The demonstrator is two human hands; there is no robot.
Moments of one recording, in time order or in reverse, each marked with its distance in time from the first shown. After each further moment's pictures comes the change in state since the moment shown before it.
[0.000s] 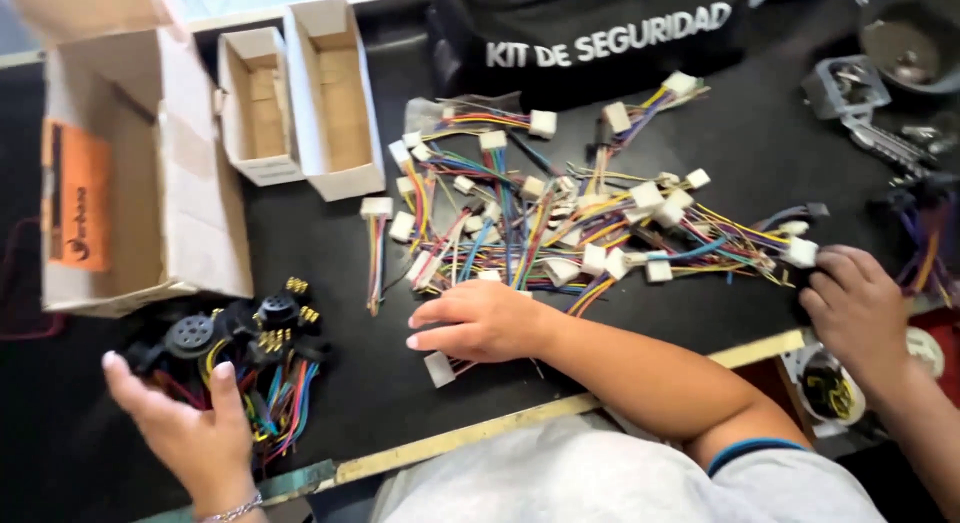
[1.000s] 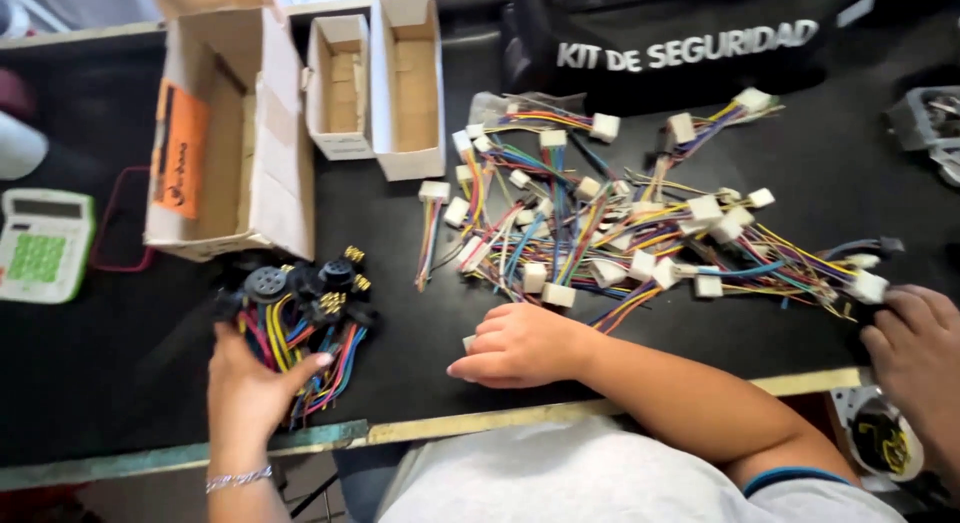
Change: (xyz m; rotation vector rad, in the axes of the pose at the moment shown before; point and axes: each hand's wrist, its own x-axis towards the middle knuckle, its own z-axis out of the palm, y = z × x) left_hand 0.009 -0.011 -0.021 0.169 -0.432 -0.411; right_hand 0.009 -0.028 -0.001 0.050 -0.173 -0.204
